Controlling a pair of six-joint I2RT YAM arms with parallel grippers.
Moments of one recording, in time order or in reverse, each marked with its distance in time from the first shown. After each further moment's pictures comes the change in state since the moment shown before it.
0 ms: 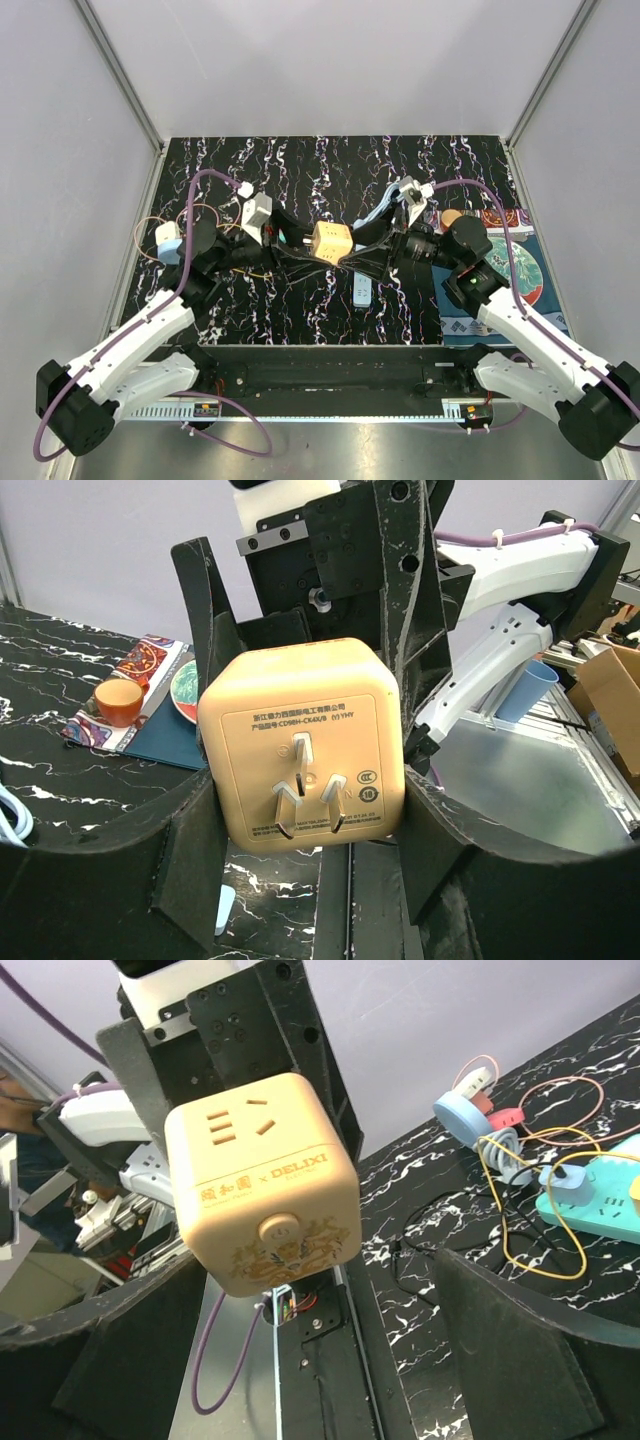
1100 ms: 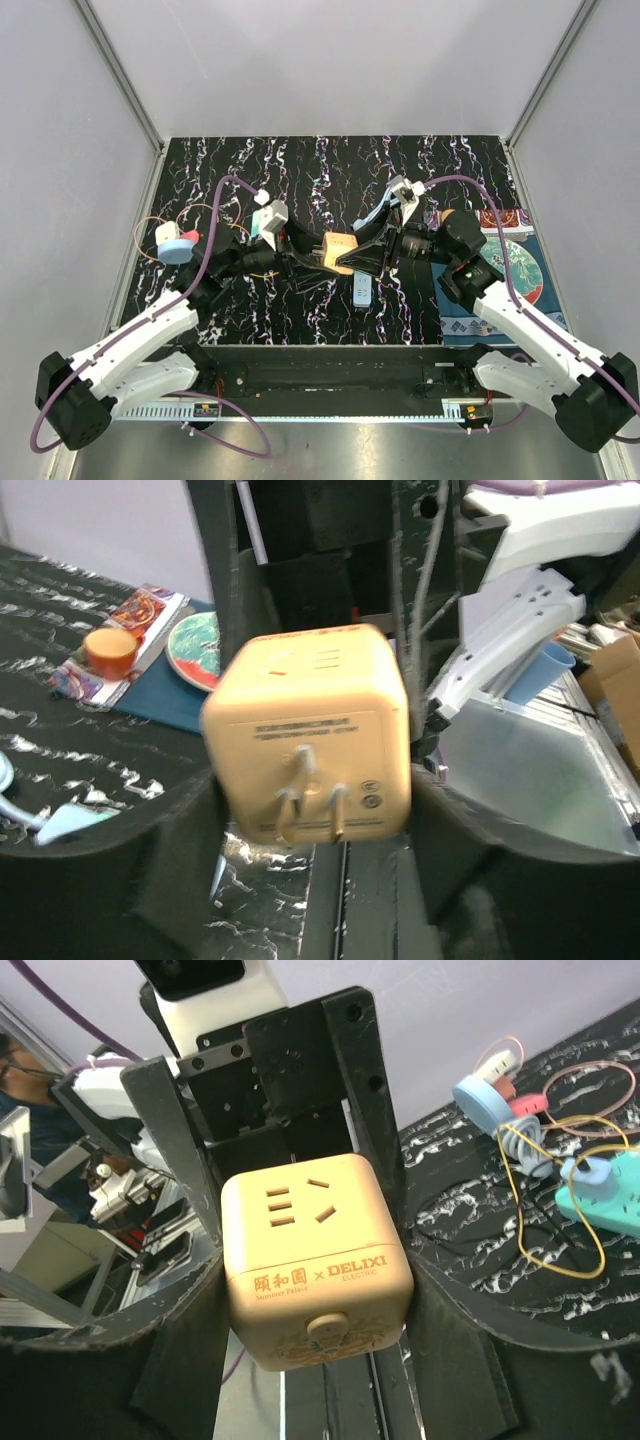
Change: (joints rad) left arm -0.064 0.034 -0.024 -0.055 -0.074 0.021; right arm -0.004 0.064 0.019 0.073 -0.084 0.020
